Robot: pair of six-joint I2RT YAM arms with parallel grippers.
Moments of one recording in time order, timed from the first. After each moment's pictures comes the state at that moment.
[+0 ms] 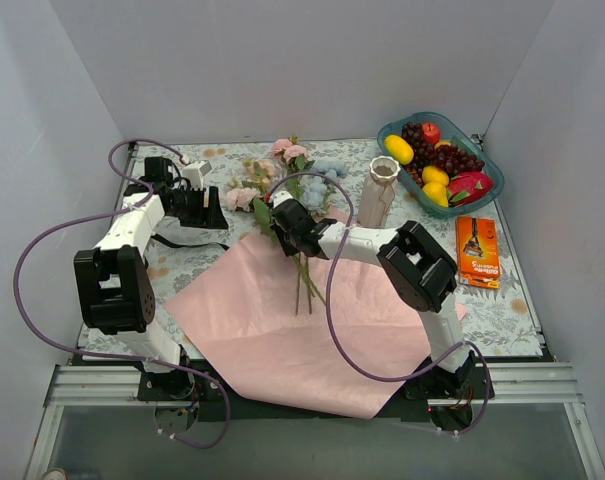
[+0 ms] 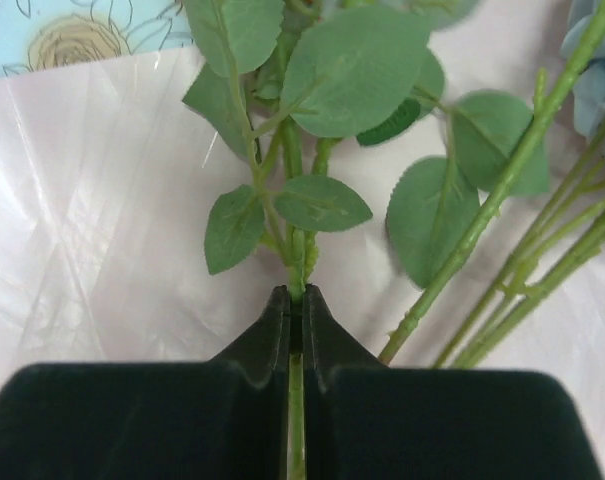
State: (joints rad) left arm 0.06 1.67 1.27 -0.66 0.59 0.17; right arm 0.90 2.09 1.42 -0.14 0.19 0.21
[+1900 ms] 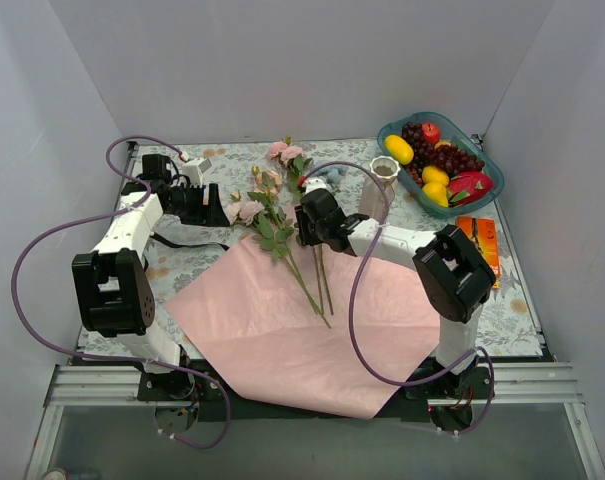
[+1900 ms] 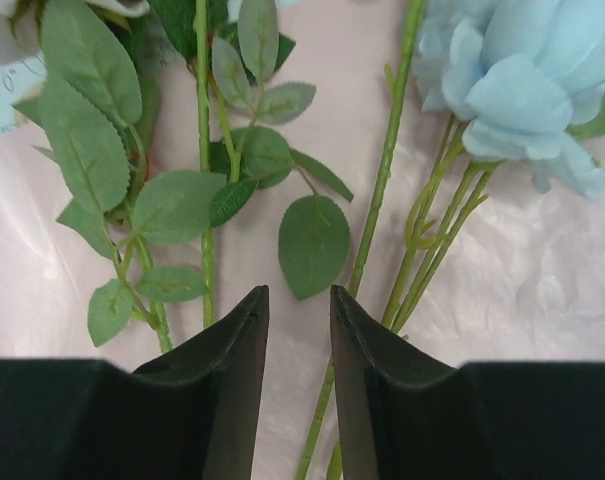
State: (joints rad) left arm 0.06 1.64 1.29 -0.69 0.64 0.17; right arm 0.79 1.87 1.25 -0.09 0.17 0.35
